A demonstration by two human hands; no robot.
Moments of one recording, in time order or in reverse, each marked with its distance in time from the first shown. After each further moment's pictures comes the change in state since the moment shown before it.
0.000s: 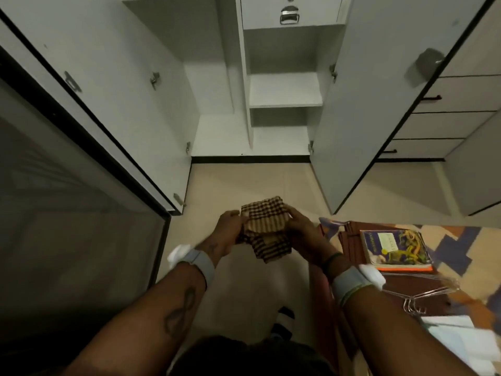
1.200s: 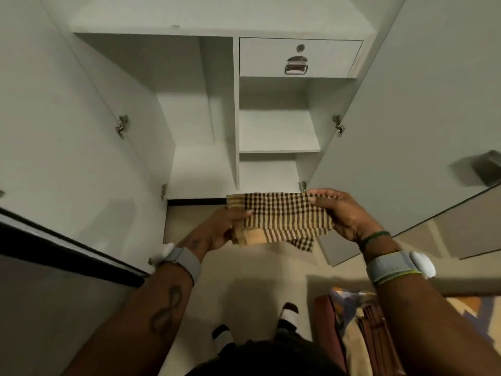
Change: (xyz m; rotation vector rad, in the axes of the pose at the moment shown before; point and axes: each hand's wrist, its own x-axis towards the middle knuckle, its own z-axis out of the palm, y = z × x) left_hand 0.251 0.271 -0.060 -0.114 -0.489 0.029; right_hand 0.280 -0.256 -0.036 -0.090 0.309 0.016
